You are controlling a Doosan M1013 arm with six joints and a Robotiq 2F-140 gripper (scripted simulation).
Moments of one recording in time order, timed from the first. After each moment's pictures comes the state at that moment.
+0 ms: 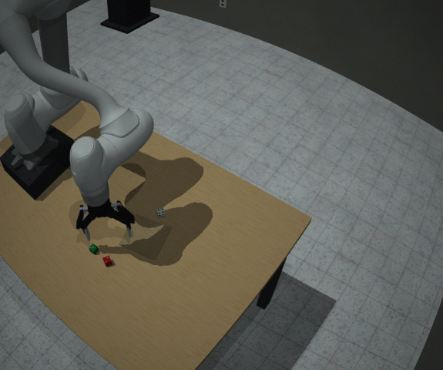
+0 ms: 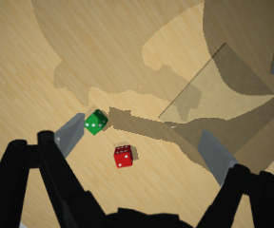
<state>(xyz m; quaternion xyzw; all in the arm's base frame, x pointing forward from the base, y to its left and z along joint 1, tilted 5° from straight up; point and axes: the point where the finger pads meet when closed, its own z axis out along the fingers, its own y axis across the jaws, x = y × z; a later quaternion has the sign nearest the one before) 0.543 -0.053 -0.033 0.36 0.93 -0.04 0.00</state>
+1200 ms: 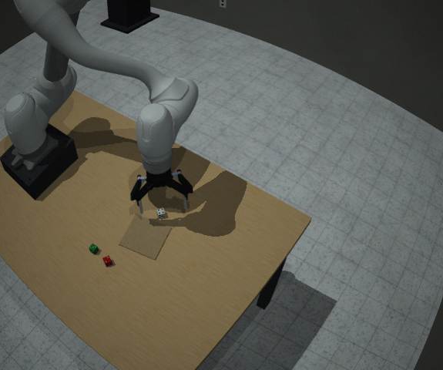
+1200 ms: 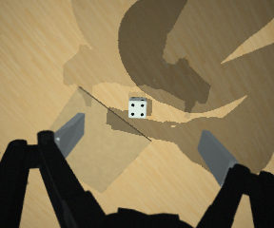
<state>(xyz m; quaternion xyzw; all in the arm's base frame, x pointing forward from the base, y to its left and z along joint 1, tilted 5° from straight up) 0.610 0.150 -0.051 0.36 0.93 -0.04 0.01</state>
